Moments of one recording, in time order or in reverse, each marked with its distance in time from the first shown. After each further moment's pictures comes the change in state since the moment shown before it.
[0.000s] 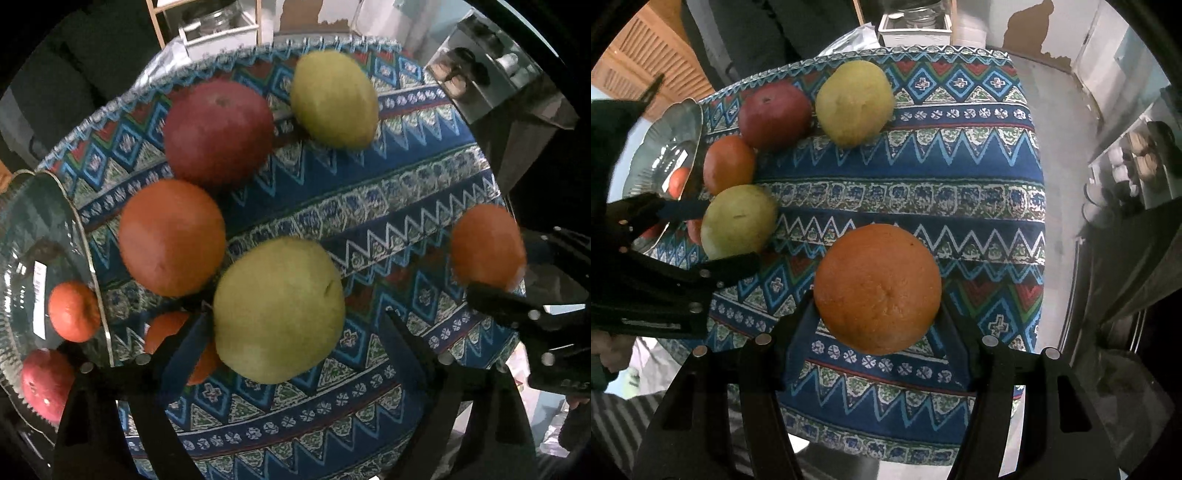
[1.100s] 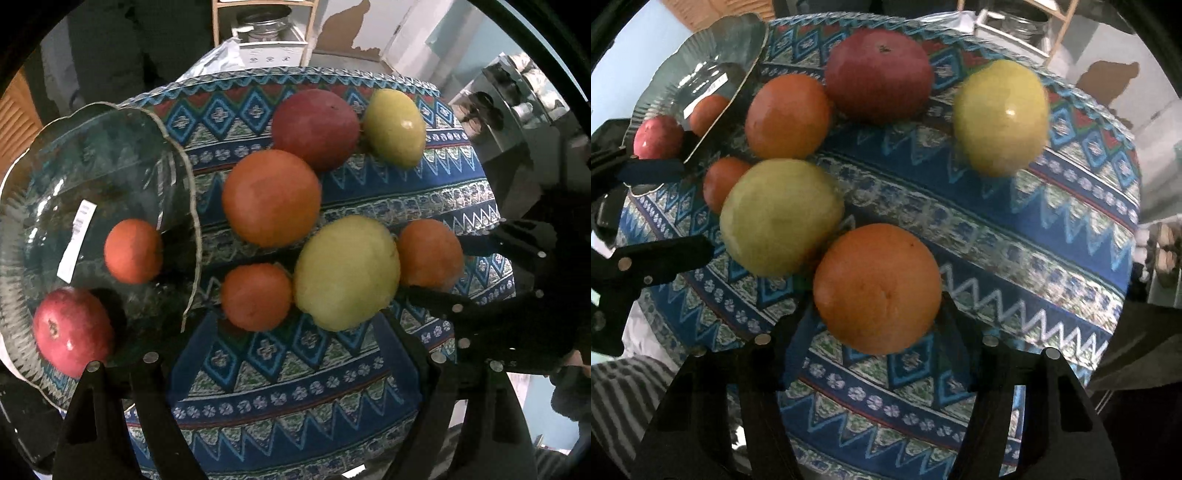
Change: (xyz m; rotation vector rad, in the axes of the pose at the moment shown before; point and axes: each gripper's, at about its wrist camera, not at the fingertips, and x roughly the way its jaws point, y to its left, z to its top) left arm -0.041 0.062 -0.052 -0.146 -0.075 -0.031; right arm 0.050 0.069 0.027 -0.319 0.103 -0.014
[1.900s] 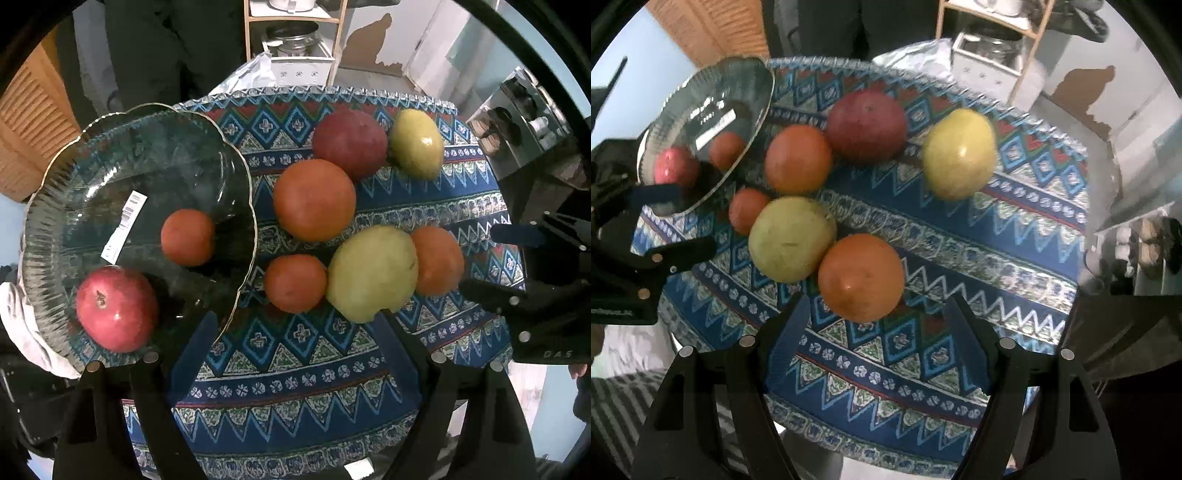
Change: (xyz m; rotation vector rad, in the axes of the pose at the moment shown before) left arm -0.029 0.019 -0.019 -0.052 -0.058 0.092; right arm -0.045 0.011 0.003 0.023 -0.064 -0.041
